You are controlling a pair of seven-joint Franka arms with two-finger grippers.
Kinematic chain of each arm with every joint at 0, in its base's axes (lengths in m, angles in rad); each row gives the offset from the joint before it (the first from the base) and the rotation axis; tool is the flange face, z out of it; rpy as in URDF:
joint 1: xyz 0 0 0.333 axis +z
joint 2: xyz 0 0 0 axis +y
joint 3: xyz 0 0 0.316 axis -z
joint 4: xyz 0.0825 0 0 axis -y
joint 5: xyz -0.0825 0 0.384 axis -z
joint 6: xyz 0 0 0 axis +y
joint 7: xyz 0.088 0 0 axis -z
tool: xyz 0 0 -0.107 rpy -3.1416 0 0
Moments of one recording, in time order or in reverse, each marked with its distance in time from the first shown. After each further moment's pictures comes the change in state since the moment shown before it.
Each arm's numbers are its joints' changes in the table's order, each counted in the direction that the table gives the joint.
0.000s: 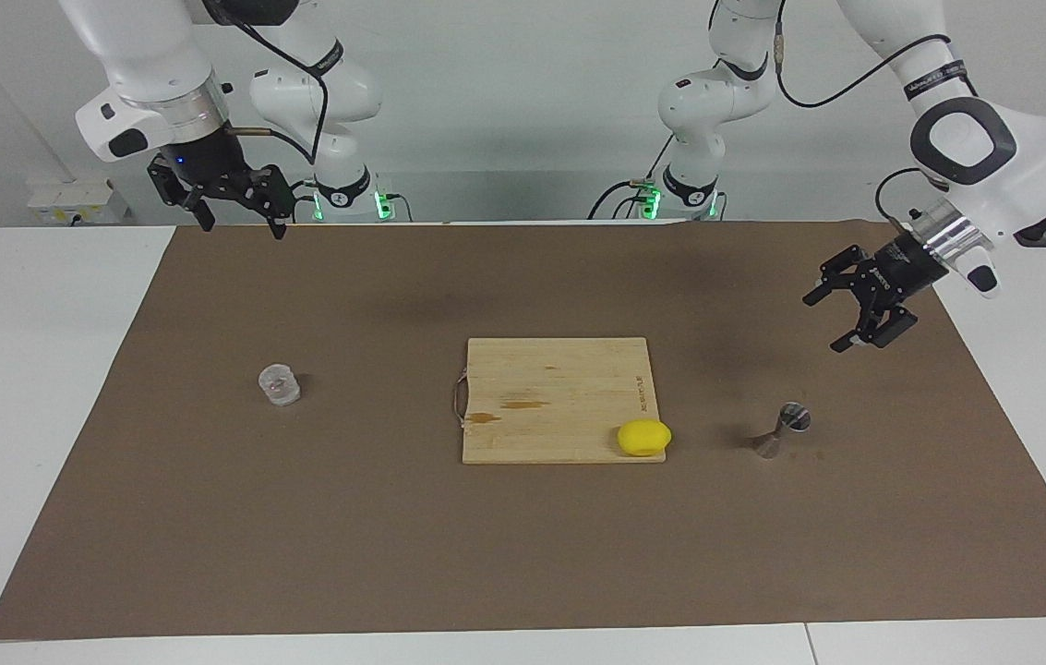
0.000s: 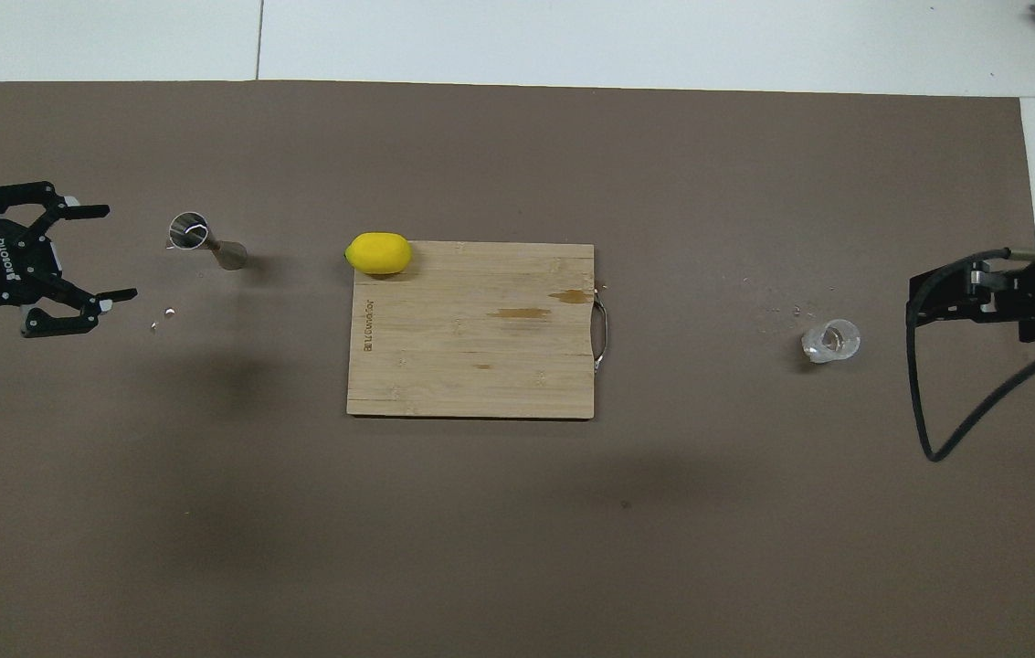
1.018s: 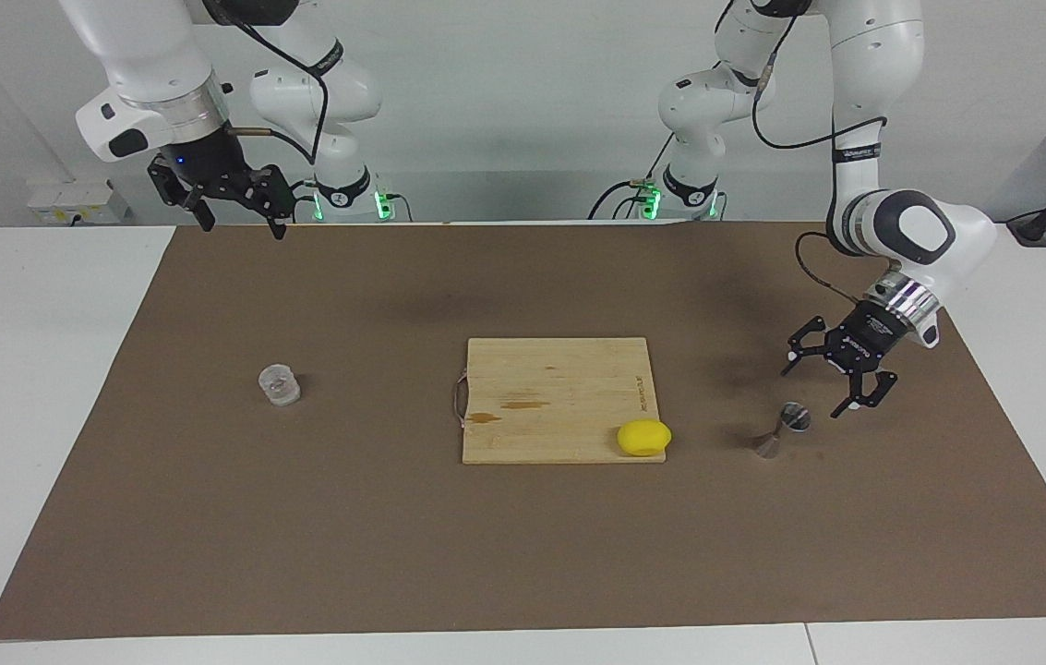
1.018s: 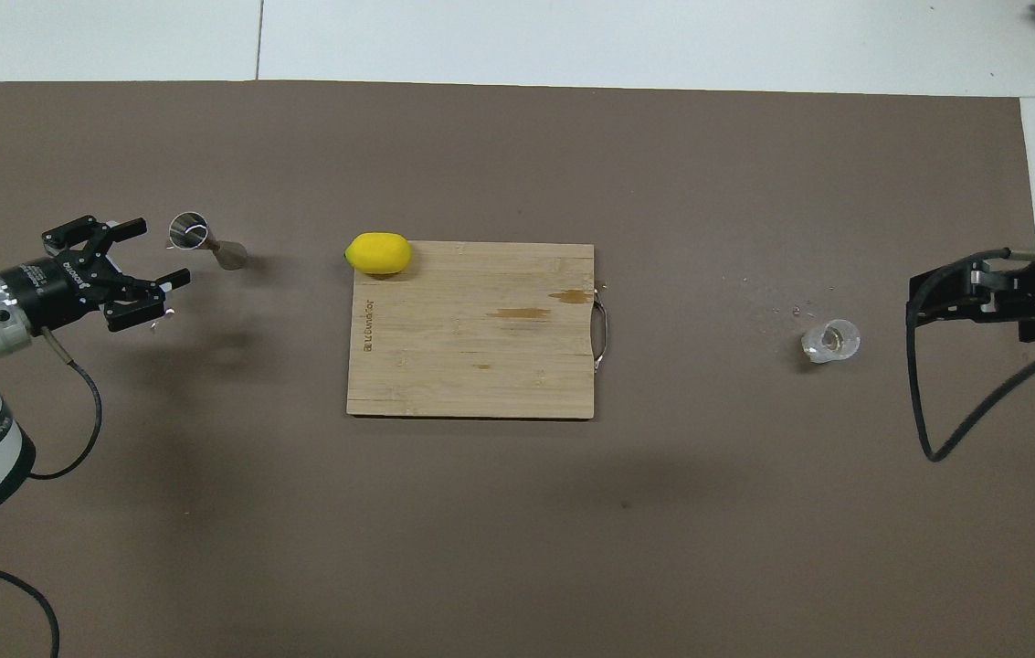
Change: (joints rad) left arm 0.006 0.137 0.025 -0.104 0.419 -0.160 -0.013; right arm 0.000 0.000 0.000 0.000 0.000 0.000 0.000
